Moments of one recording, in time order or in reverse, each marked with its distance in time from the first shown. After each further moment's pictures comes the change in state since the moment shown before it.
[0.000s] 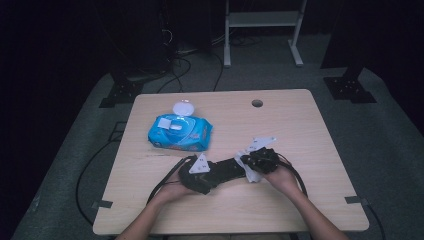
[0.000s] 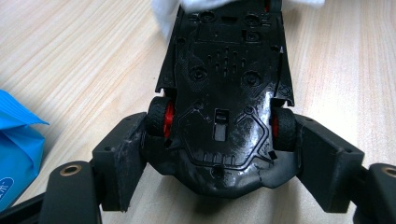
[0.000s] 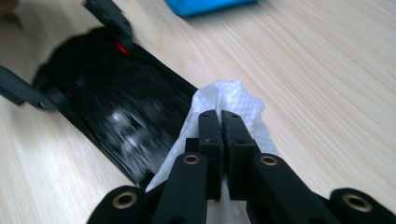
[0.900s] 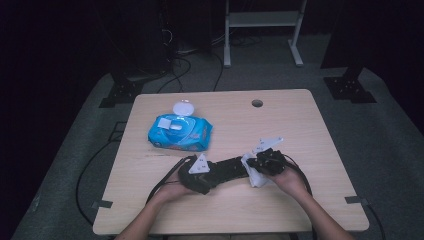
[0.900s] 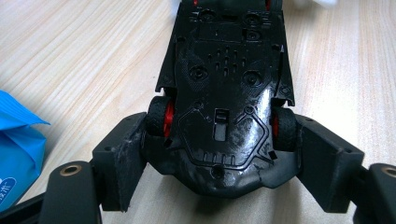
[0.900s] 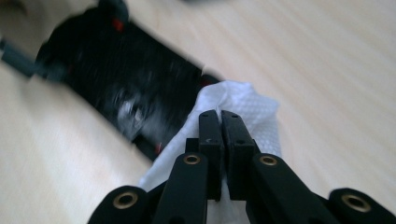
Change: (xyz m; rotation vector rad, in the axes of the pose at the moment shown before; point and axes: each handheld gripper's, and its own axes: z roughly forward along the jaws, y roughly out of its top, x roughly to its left) left arm 0.000 0.000 -0.001 0.011 0.003 0.016; right arm -0.005 -0.014 -0.012 0.046 0.038 0.034
